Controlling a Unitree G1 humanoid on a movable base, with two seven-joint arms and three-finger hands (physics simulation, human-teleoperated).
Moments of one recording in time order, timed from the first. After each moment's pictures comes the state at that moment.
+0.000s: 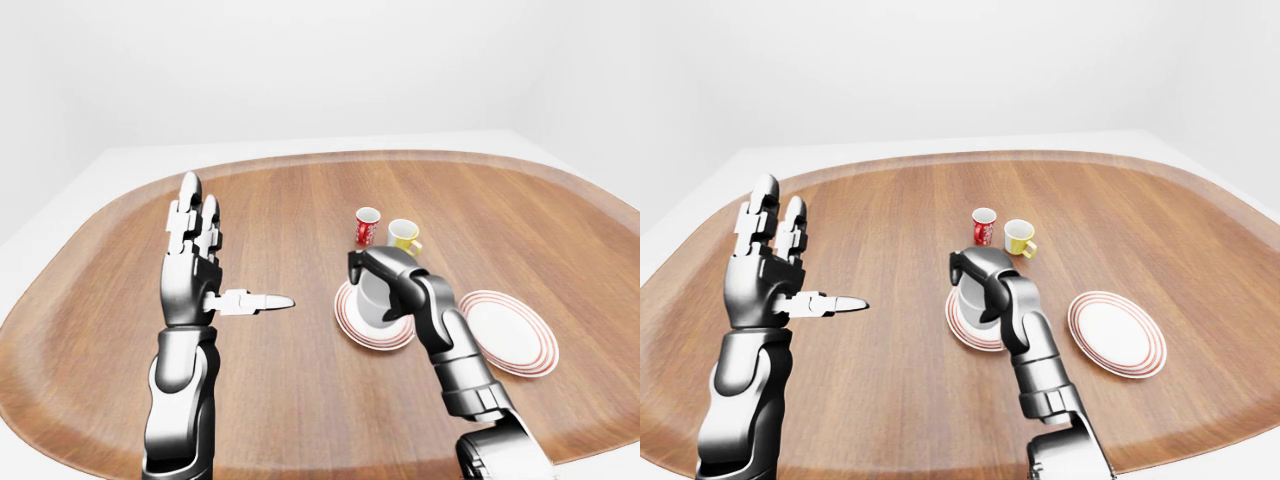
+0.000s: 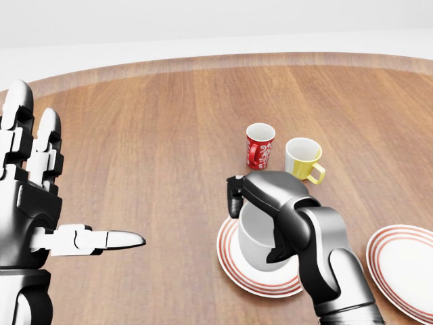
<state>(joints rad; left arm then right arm) -0.05 0.04 0.09 -0.50 -0.07 0.09 -0.05 -0.46 -0.10 0.07 0.22 -1.11 0.00 0.57</state>
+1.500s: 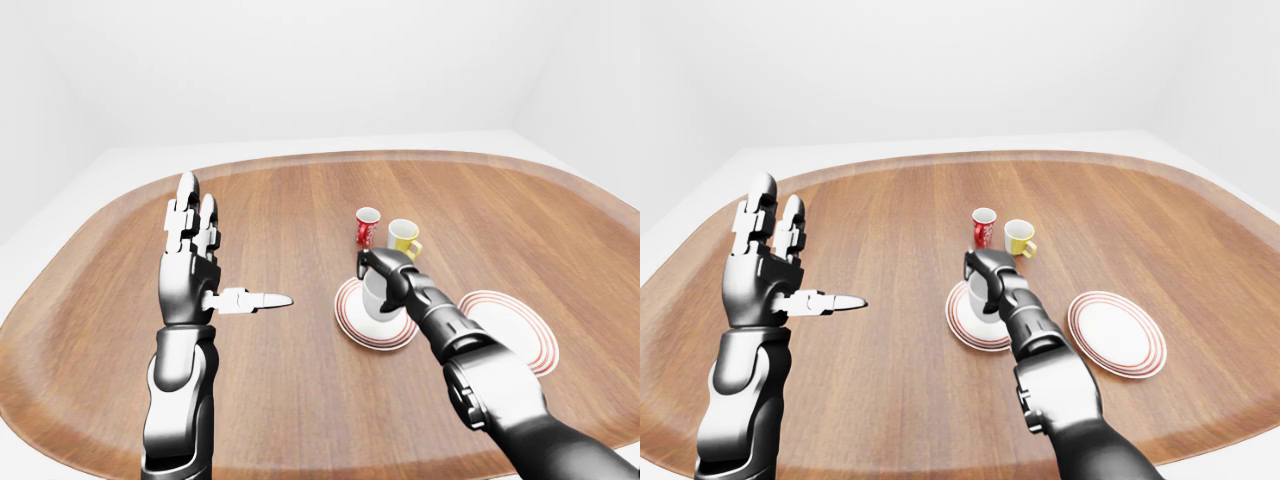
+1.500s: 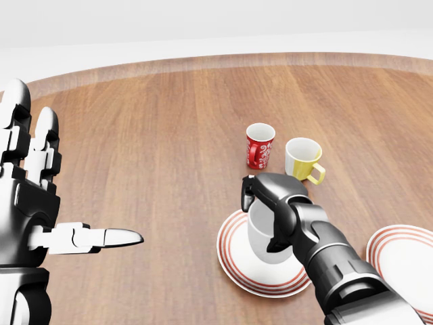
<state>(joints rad) -0.05 0.04 0.10 -0.49 -0.08 0.09 -0.05 -0.90 -0.13 0.09 1.29 -1.03 -0.09 0.00</state>
